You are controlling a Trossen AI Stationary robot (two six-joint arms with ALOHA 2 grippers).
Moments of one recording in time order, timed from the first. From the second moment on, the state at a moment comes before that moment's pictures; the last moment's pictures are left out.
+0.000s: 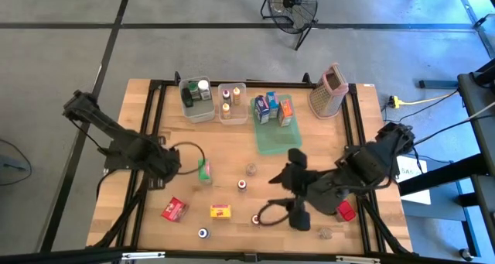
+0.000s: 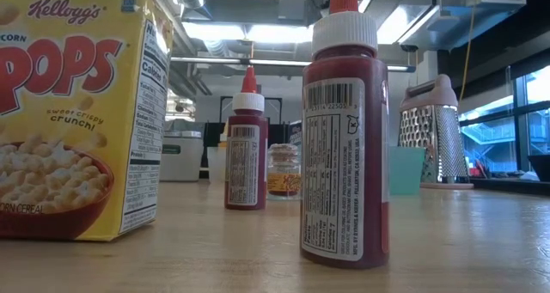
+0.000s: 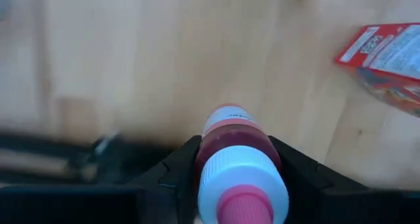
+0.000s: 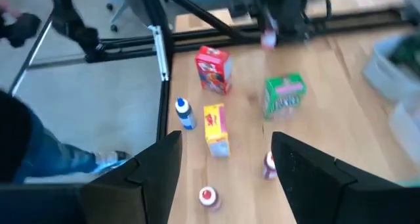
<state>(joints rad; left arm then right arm) -0.55 1.11 0.98 -1.42 -0.05 -0.72 0.64 1.81 2.25 -1.17 0.42 0.56</state>
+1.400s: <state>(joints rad) 0.38 1.92 1.94 -1.23 -0.21 -0.10 0.80 1.68 2.25 -1.57 0.63 0.58</state>
